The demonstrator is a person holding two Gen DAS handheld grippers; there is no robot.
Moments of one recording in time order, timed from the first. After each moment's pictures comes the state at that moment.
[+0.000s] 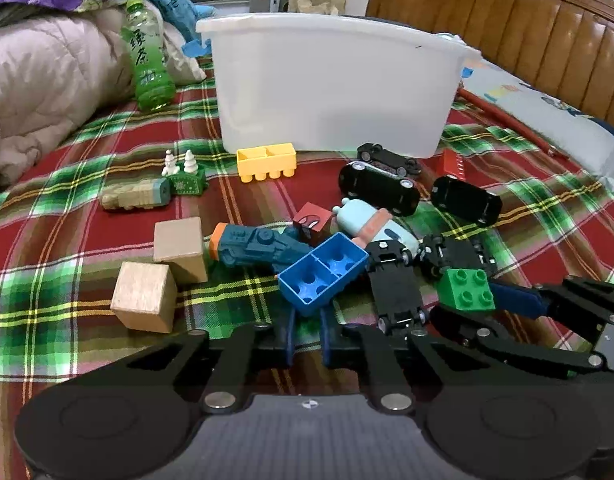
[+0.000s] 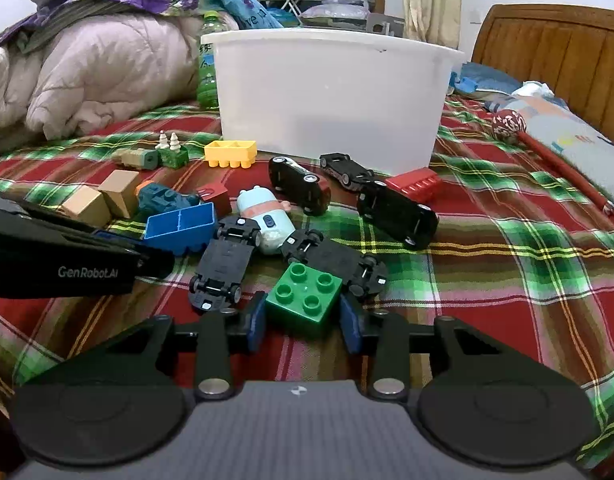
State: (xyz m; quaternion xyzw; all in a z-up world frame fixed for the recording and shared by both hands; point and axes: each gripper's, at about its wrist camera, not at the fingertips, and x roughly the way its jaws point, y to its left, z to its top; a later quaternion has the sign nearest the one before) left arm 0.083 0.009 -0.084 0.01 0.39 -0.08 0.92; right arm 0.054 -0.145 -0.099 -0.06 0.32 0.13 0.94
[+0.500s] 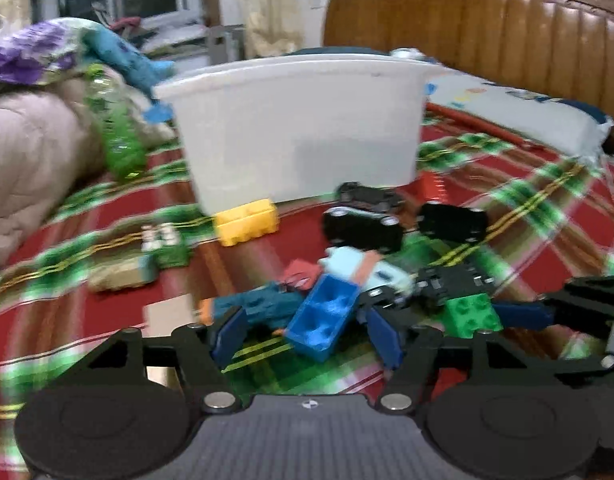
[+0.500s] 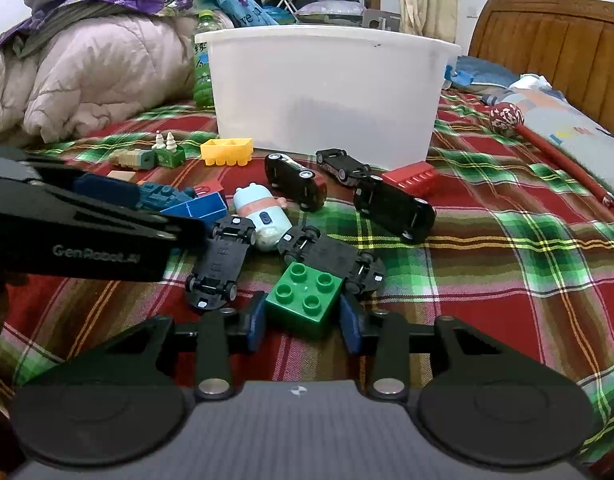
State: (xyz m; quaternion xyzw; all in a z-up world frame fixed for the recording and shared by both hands) left arm 0.100 0.001 -0.077 0.06 0.33 -0.14 0.93; right arm 0.055 -0.148 -0.100 -0.06 0.32 0.13 0.94
